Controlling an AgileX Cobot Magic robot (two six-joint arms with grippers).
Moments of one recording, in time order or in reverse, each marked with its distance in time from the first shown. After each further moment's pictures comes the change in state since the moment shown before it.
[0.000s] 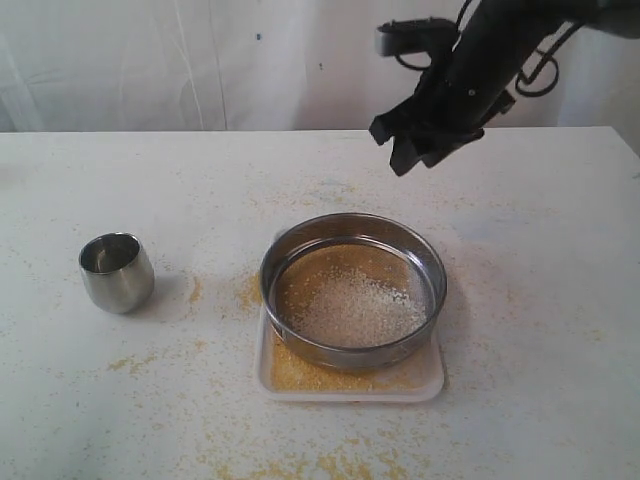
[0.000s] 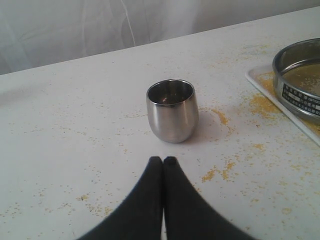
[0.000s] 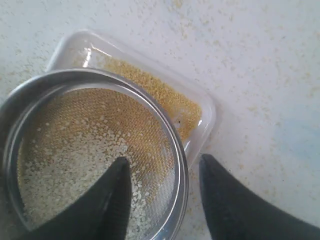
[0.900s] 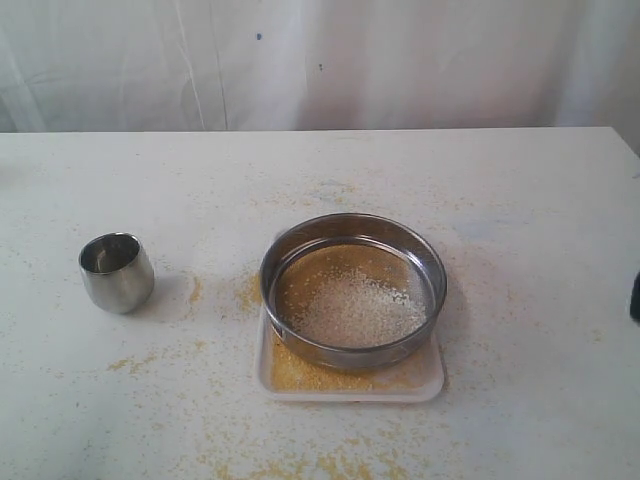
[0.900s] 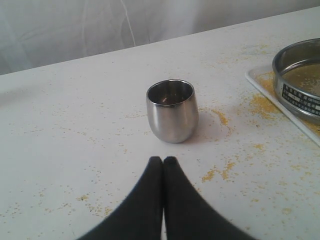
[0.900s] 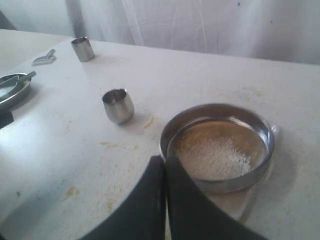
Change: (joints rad) left arm 0.000 0.000 0.000 0.000 0.000 0.000; right arm 0.000 -1.643 1.166 0.362 -0.300 -0.077
